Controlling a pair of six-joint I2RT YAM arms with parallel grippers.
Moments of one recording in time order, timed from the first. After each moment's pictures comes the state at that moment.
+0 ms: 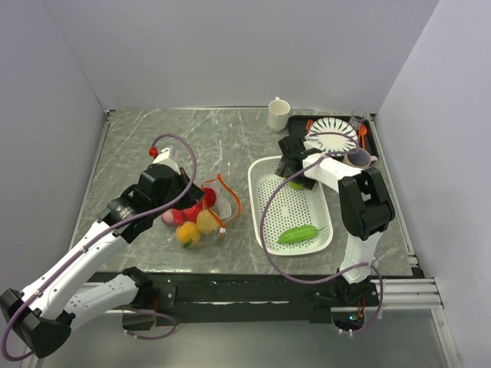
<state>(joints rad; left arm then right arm) -0.63 0.91 0.94 -0.56 -0.09 -0.79 0.39 1.87 1.26 -0.52 0.42 0.80</state>
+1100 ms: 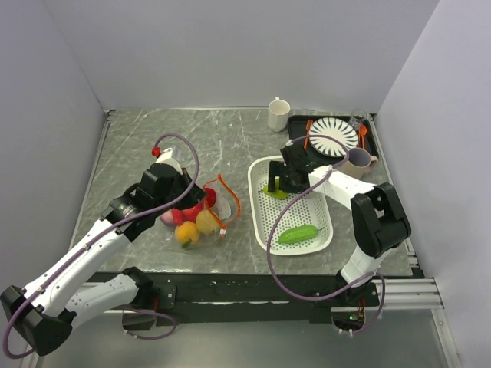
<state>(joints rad) -0.63 0.93 0.94 -0.56 -0.08 -0.79 0.43 1.68 1.07 -0.41 0.07 0.44</state>
